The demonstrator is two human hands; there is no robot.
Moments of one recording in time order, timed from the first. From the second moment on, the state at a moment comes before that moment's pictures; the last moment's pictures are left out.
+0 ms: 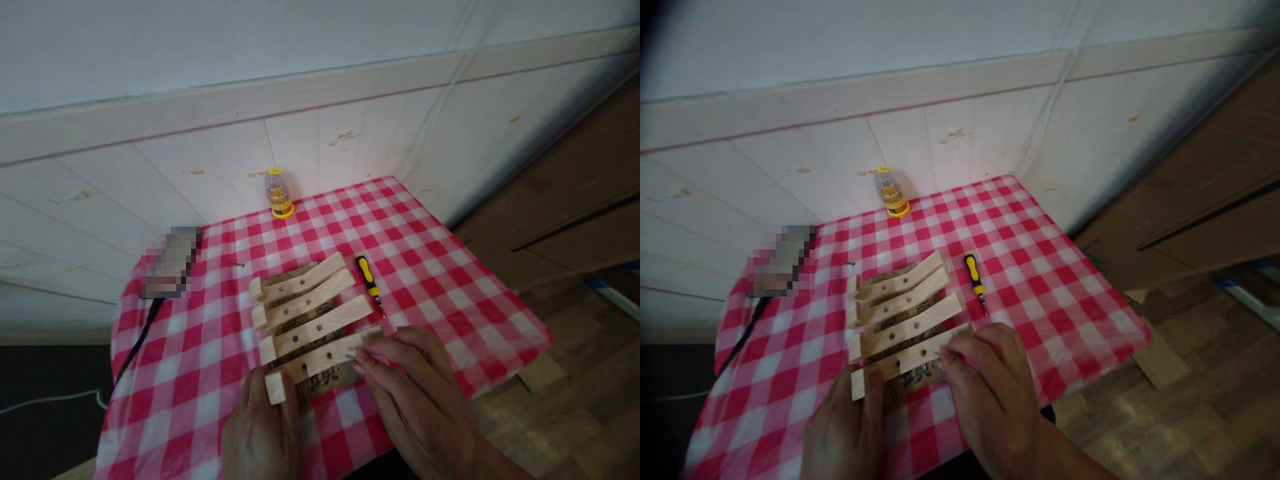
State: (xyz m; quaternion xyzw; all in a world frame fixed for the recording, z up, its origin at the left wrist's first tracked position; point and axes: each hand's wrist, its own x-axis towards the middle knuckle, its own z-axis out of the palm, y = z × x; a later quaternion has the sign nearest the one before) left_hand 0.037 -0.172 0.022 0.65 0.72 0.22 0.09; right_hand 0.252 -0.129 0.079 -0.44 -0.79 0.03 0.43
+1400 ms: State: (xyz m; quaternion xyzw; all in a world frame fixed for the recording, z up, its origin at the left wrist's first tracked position) left_hand 0.052 -0.169 0.036 0.61 0.75 0.23 0.14; right_hand 0.242 -0.128 0.067 -0.39 -0.83 -0.02 0.40
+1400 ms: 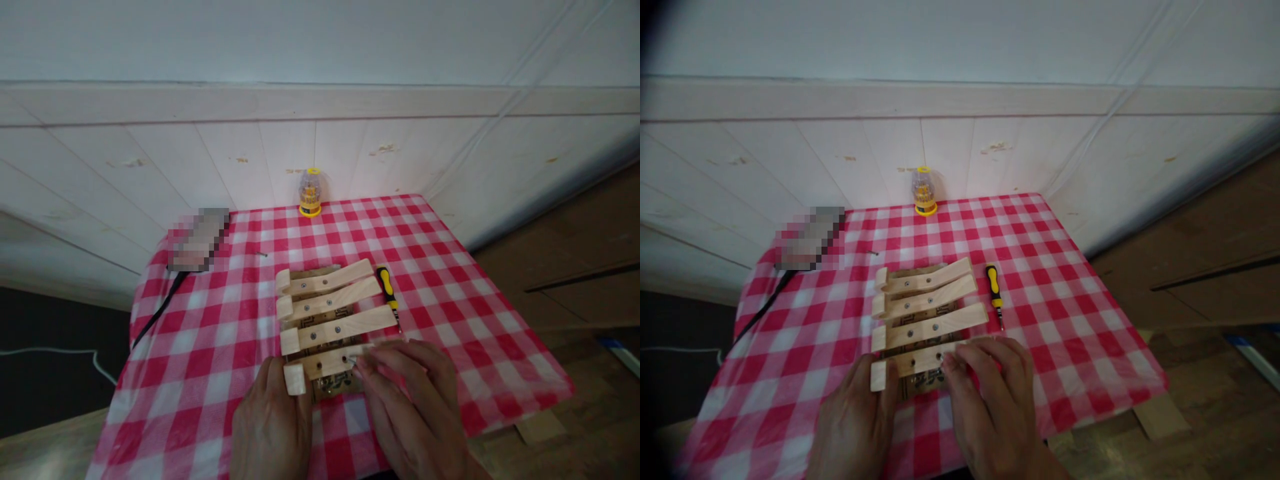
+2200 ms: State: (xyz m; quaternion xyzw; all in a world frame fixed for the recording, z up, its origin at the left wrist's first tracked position) left_hand 0.055 -0.167 0.037 0.63 0.74 0.23 0.09; right_hand 0.235 -0.117 0.056 -0.38 -0.86 -0.05 0.35
